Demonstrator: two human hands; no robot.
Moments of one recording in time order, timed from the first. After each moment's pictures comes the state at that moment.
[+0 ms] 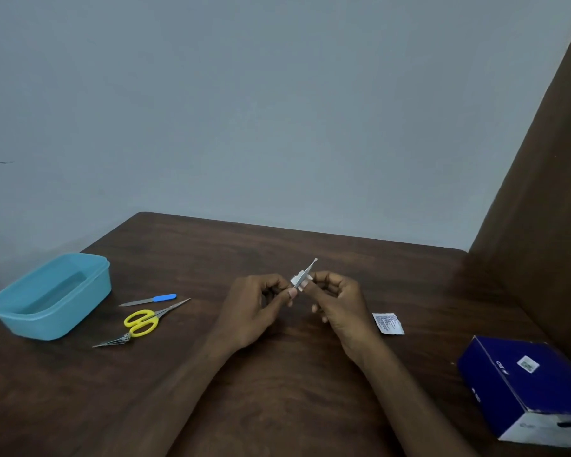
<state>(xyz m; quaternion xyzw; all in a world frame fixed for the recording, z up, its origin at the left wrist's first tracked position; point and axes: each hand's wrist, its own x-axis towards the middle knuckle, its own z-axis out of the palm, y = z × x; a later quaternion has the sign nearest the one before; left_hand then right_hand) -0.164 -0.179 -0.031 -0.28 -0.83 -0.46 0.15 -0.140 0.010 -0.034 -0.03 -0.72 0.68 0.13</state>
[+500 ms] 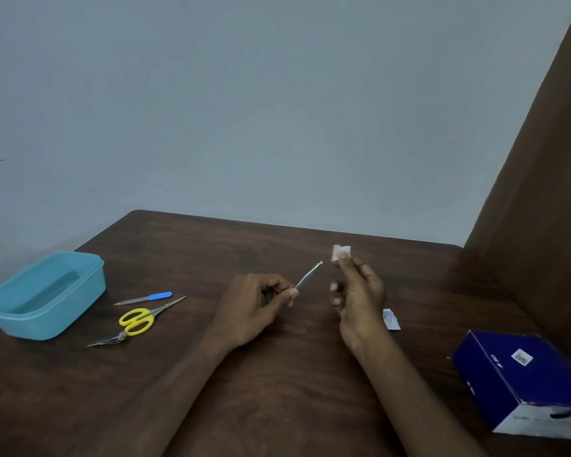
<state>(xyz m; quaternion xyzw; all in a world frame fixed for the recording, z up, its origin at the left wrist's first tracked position) -0.166 -0.179 -0.034 -0.30 -0.83 -0.45 0.12 -0.143 0.017 -0.020 -0.14 -0.49 0.83 0.22</state>
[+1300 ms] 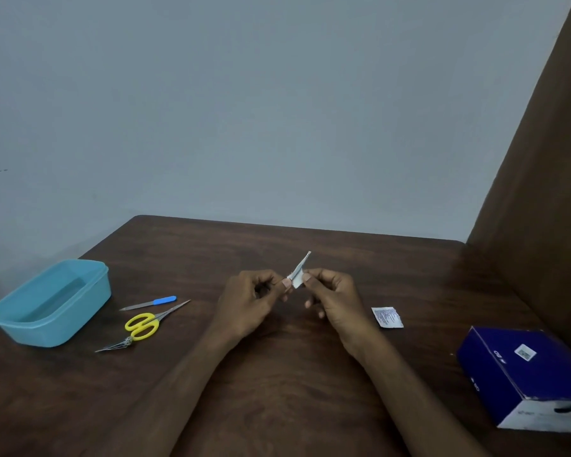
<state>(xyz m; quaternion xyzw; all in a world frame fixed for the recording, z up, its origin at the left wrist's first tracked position) -0.174 -0.182 -0.032 -0.23 -0.84 -0.47 0.12 -0.144 0.007 -0.034 -0.01 -0.71 0.69 0.12</state>
